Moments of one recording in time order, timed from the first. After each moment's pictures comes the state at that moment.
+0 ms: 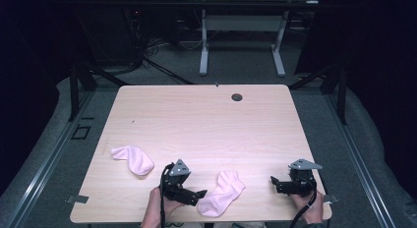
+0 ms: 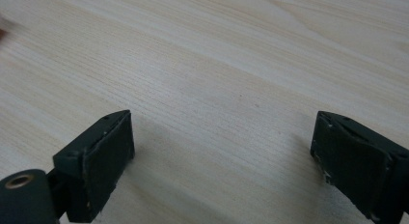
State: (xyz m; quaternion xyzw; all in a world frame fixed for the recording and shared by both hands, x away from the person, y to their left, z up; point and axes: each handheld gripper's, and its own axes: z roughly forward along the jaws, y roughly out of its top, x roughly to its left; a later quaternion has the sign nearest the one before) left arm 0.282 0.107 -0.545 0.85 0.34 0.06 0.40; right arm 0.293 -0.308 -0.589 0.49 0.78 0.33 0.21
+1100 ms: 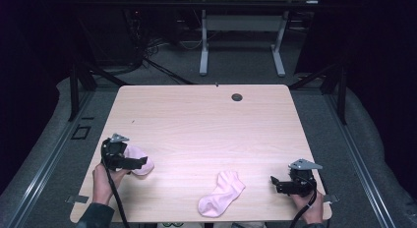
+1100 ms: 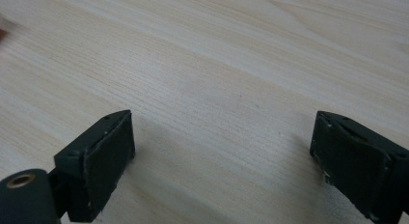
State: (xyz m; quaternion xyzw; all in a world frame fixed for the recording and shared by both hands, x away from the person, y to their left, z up) left arm 0.362 0.271 -0.530 0.79 0.52 0.15 0.30; right arm 0.293 -0.308 -0.589 0.49 0.78 0.33 0.21
